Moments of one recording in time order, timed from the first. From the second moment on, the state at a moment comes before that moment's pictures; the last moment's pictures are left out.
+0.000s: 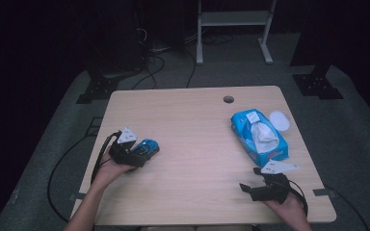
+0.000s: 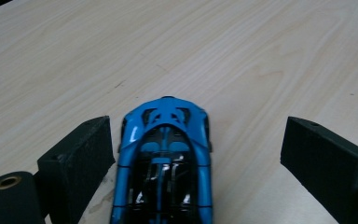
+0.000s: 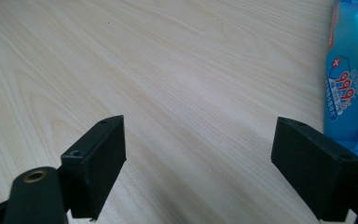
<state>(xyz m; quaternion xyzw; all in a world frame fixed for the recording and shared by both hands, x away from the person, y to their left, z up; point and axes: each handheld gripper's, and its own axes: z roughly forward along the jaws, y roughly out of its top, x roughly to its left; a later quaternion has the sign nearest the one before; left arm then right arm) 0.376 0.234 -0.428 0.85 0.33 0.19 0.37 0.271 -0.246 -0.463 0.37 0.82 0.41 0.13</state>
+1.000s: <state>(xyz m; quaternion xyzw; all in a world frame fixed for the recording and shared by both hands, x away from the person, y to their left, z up) 0.405 0.242 -0.463 0.88 0.37 0.12 0.27 0.269 -0.243 -0.464 0.37 0.82 0.41 0.13</state>
